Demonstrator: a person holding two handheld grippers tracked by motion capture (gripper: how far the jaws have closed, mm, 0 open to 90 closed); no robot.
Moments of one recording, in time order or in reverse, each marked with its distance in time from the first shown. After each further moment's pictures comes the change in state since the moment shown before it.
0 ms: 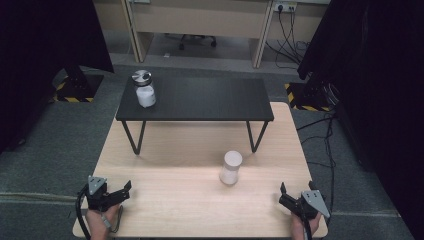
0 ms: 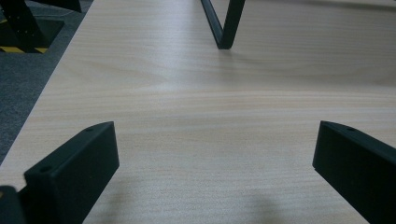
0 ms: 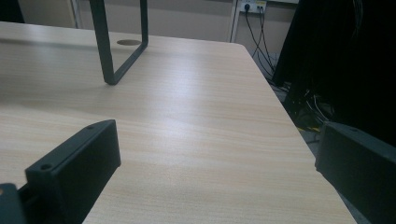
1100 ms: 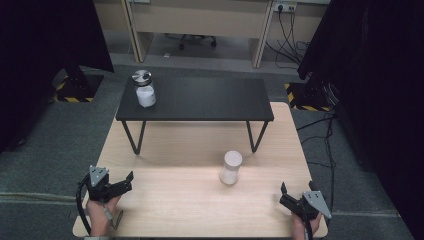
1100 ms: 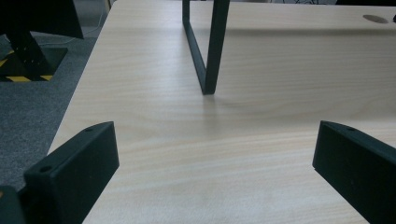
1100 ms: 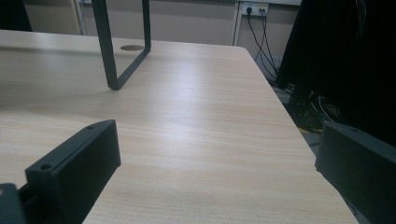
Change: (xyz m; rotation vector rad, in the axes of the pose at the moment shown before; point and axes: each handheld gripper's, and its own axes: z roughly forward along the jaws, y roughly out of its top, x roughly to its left) left arm -0.013 0.025 -0.006 -0.052 0.004 0.057; right arm -0.004 -0.002 -0.001 -0.014 0.014 0.019
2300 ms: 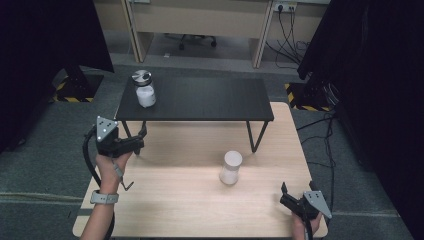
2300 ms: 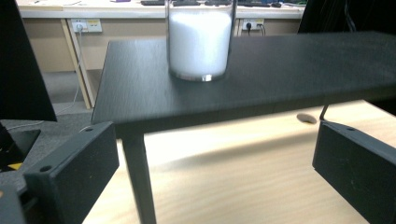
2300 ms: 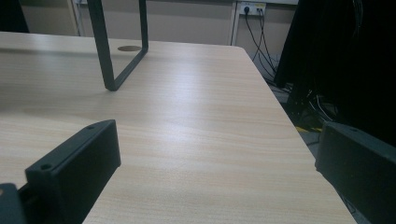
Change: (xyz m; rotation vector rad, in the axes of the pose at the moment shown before) left arm -0.033 0.112 0.002 -0.215 -0.117 0.081; right arm 0.001 0.000 0.000 0.000 -0.008 0.012
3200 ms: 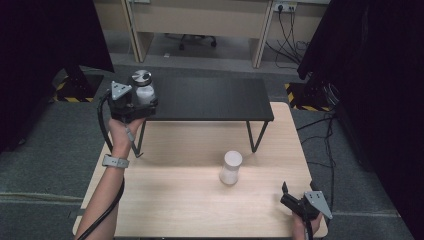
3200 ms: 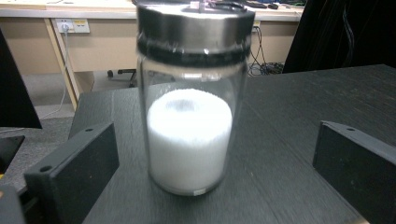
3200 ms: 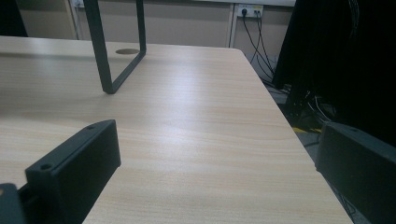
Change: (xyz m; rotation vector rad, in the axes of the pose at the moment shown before) left arm 0.001 0.075 0.068 0.023 -0.030 -0.015; right arm 0.000 -0.002 0.000 -0.010 -0.007 0.007
